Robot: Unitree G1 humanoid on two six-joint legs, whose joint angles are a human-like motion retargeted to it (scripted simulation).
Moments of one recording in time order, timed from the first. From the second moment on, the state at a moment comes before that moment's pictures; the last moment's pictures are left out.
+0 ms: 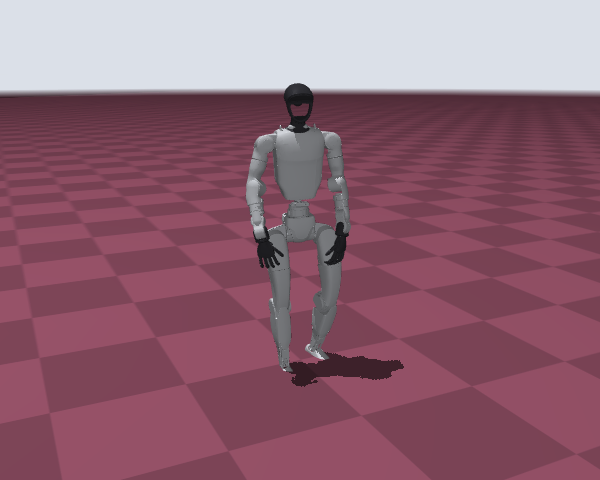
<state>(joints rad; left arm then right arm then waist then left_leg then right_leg) -0.20 0.14 -0.60 1.41 0.17 -0.17 -0.22 -0.19 -0.31 0.77 1.13 -0.36 -0.08 0.40 -0.07 0.02 0.05 -0.07 0.09 0.27 0.42 -0.38 0.08 -0.06 0.09 0.09 0.03 -0.10 0.26</state>
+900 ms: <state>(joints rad) -0.29 0.23 -0.59 1.38 0.21 -0.12 -0.21 -0.21 -0.31 0.79 1.11 -0.32 -0.01 0.44 -0.03 -0.03 0.02 -0.12 0.01 0.19 0.29 -0.31 0.10 -0.16 0.01 0.01 0.10 -0.15 0.26</state>
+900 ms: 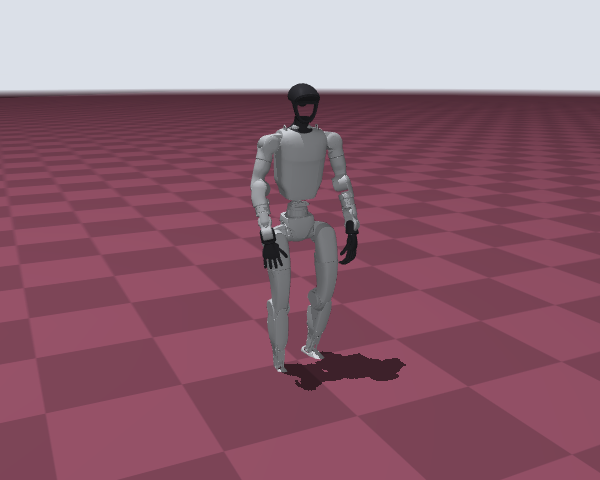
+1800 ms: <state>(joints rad) -0.53 0.17 -0.70 1.29 0.15 -0.15 -0.12 -0.41 -0.30 0.79 1.05 -0.29 -0.05 0.25 -0.03 0.04 0.04 -0.35 0.06 0.18 0.39 -0.34 0.08 -0.28 0.05 0.03 -0.04 0.01 0.26</state>
